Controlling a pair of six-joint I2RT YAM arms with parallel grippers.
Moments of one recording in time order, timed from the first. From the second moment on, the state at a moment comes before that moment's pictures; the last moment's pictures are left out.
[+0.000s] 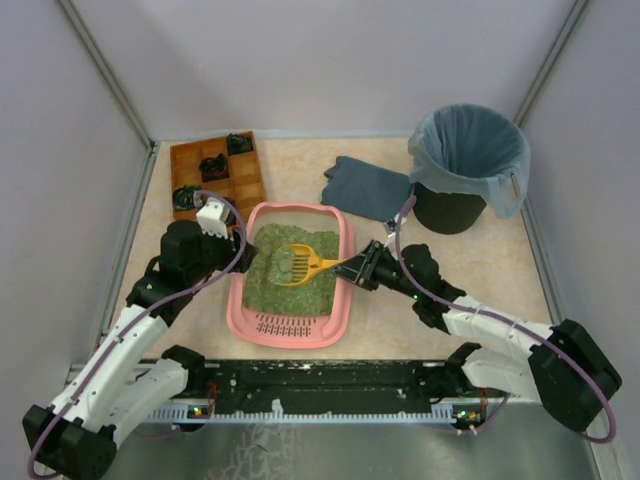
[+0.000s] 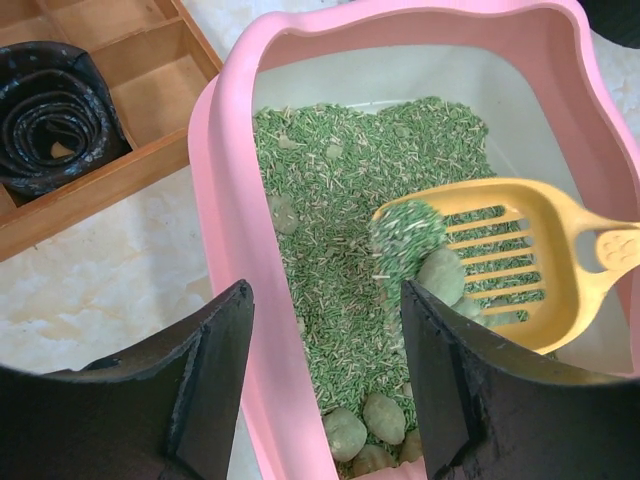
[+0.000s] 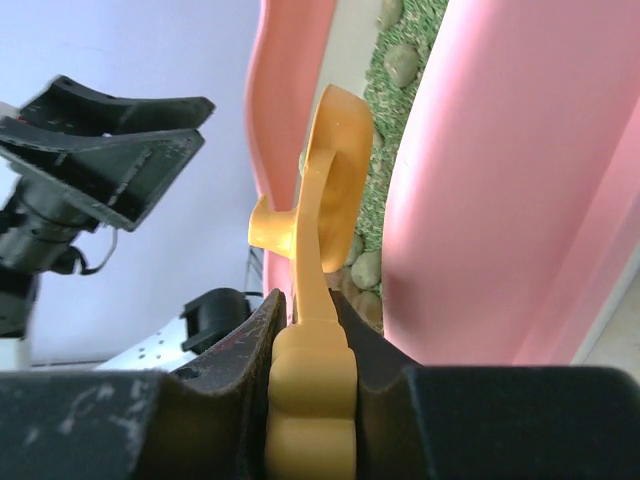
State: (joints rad) left arm -0.40 0.80 0.69 -0.34 0.08 -0.18; right arm 0.71 1.09 0.41 0.44 -0.28 1.10
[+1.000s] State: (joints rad) left arm -0.40 0.78 0.69 -0.34 0.04 -0.19; right arm 0.50 0.99 0.24 0.78 -0.46 1.32
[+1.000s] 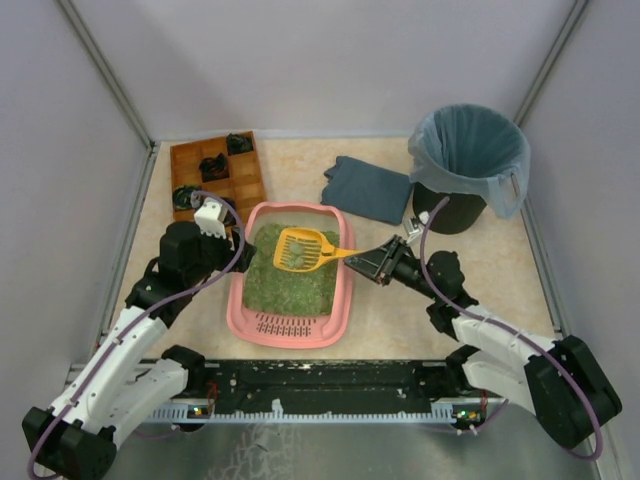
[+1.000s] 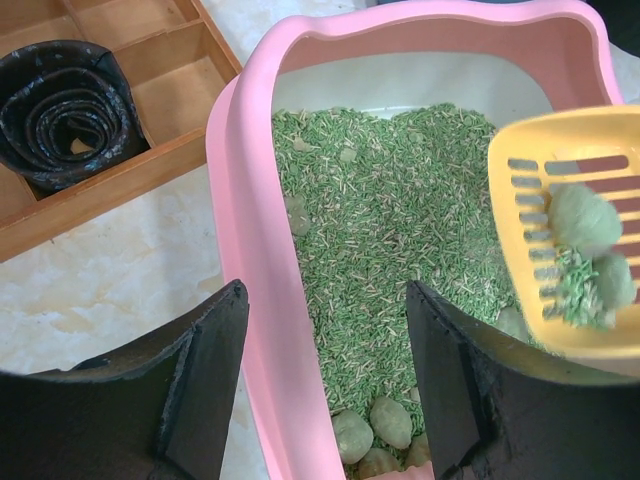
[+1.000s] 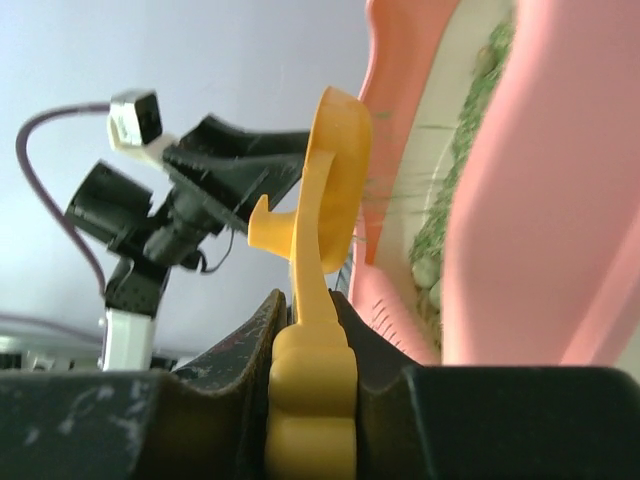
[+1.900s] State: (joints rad) left arm -0.40 0.80 0.68 -0.34 0.04 -0.19; right arm 0.46 0.92 0.29 0.64 -0.51 1.24
